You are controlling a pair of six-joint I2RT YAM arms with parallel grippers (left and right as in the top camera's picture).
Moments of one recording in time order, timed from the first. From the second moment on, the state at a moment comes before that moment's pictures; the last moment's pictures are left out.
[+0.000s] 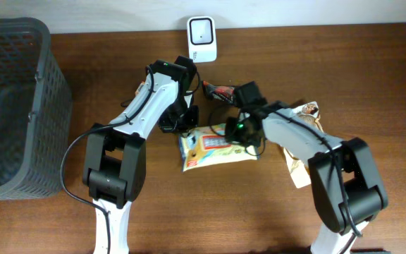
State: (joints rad) left arm -0.39 2.21 1.83 -1.29 0.18 -0.32; right arm 0.41 1.92 1.21 -0.59 -0.26 0.59
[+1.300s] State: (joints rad) left arm -0.31 2.18 1.83 -1.49 -0.10 -0.42; right arm 0.36 1.93 1.23 -0.81 -0.24 0.55
